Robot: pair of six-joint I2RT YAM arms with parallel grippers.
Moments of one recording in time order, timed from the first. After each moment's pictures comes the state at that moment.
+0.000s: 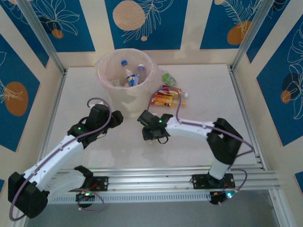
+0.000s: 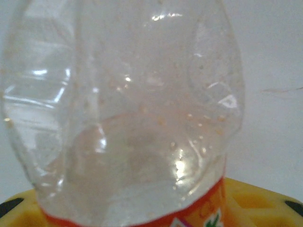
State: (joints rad) left arm -0.54 0.97 0.79 -0.55 -0.15 -0.80; right arm 0.98 1.67 1.13 -0.65 0.17 0.70
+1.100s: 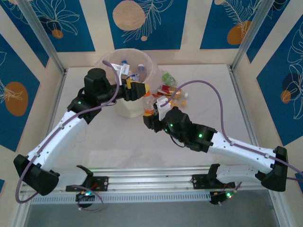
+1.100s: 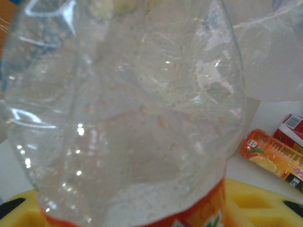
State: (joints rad) left arm -0.54 1.25 1.31 -0.25 0.58 -0.52; right arm 1.09 1.10 0.98 -0.23 0.37 0.29
